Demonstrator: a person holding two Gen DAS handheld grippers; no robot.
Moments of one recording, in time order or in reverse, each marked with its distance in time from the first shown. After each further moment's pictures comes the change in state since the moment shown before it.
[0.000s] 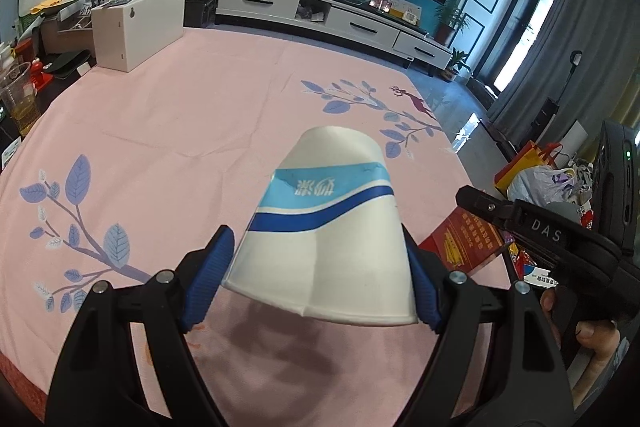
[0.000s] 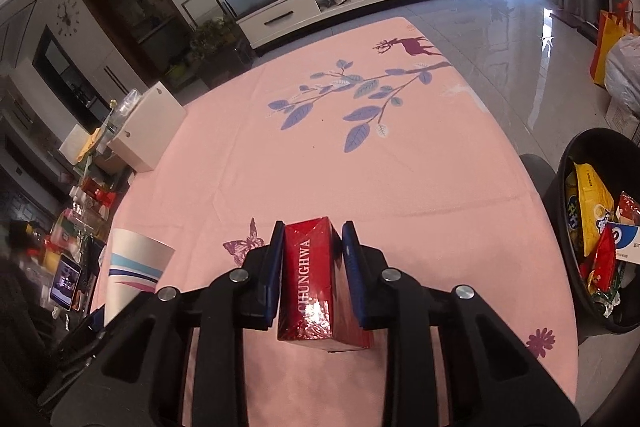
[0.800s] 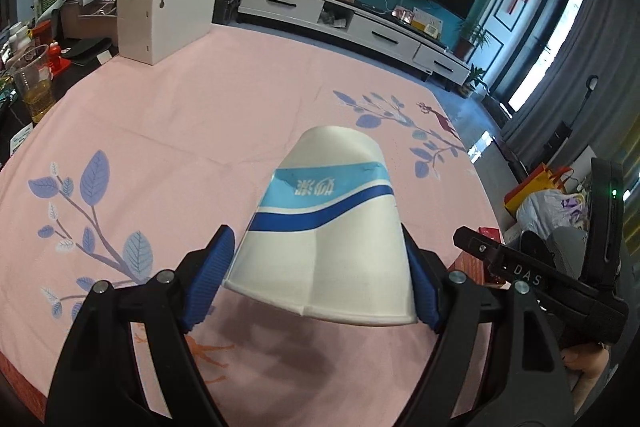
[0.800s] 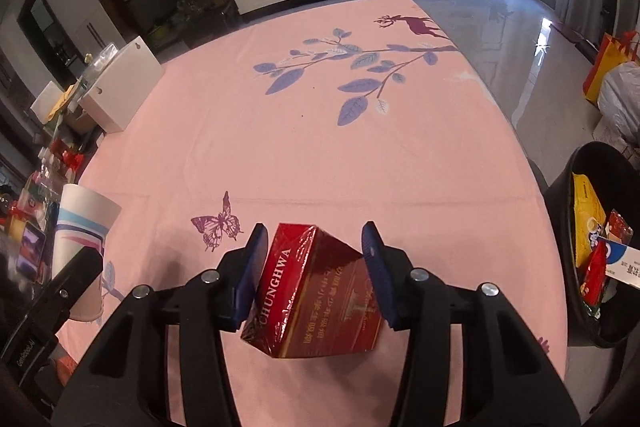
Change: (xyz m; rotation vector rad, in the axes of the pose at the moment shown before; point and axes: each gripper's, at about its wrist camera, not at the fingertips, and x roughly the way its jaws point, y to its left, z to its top) left arm 0.006 0.023 0.008 -0.080 -0.014 0.035; right arm 0.035 0.014 -0.005 -0.094 0.106 -0.123
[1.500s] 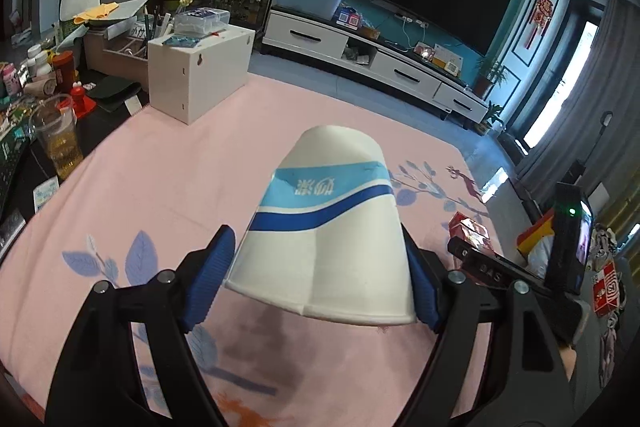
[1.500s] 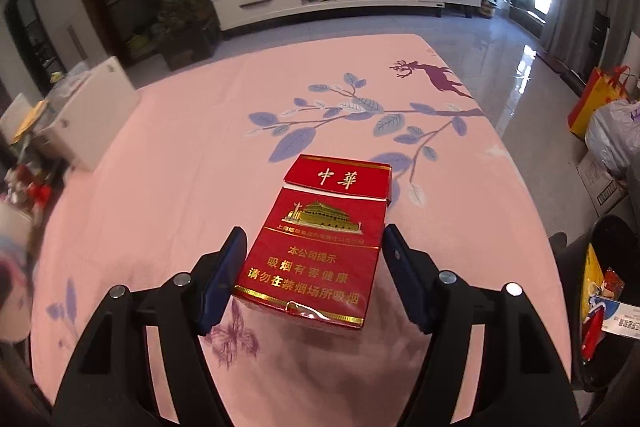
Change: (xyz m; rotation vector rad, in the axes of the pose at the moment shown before) left arm -0.021 0.037 0.054 -0.056 -0.115 0.051; right arm 0.039 0.038 0.067 -0.035 -0.073 -0.098
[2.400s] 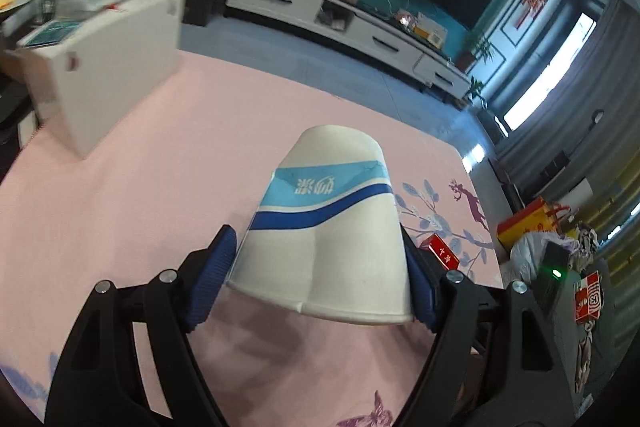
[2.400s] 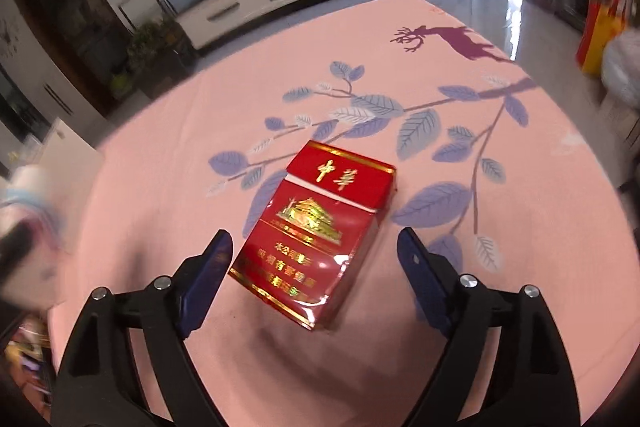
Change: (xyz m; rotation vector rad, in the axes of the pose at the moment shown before) left arm 0.159 -0.003 0.080 -0.013 0.134 -0.108; right arm 0.106 -0.005 0.046 0.226 0.040 0.011
